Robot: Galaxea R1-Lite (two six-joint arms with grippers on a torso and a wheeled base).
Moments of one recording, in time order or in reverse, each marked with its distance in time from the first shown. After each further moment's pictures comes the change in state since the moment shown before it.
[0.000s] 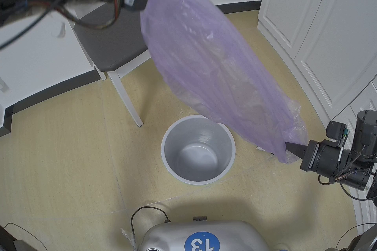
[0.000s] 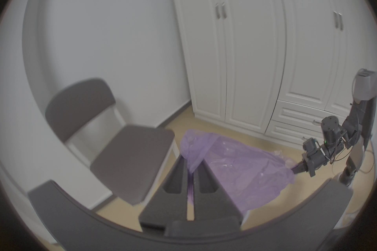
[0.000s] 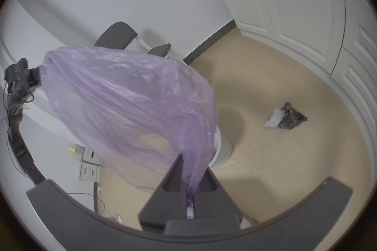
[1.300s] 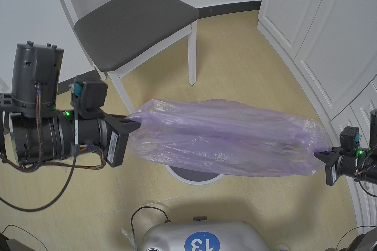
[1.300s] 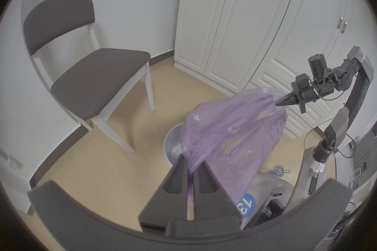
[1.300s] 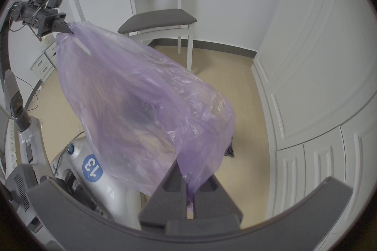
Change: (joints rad) left arm 0.185 -0.187 0.771 -0.279 -0.315 -0.170; right arm -0.145 -0.180 -0.082 0.480 -0.114 -0.785
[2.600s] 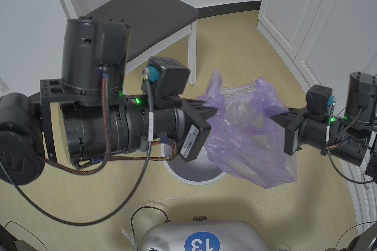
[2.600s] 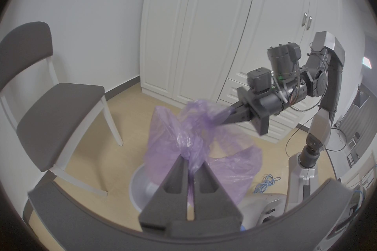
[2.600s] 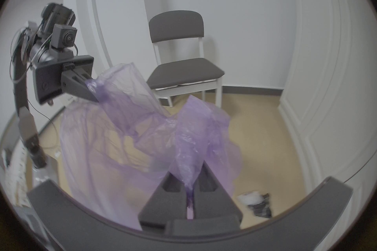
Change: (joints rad) left arm -0.195 0.219 -0.161 -0.208 -0.087 0.078; right arm 0.274 0.290 -0.217 -0.397 0.080 0.148
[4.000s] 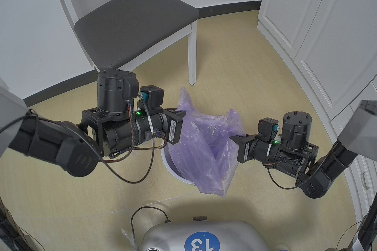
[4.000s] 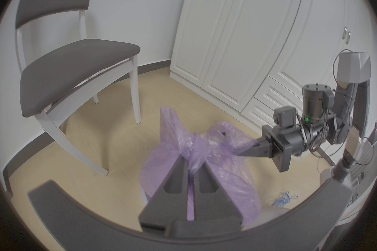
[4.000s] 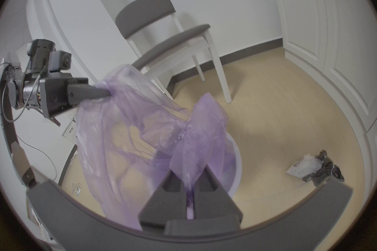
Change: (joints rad) left arm 0.298 0.290 0.139 -0.458 -0.085 -0.127; right arm -0.130 0.577 0.013 -0.573 0.107 0.302
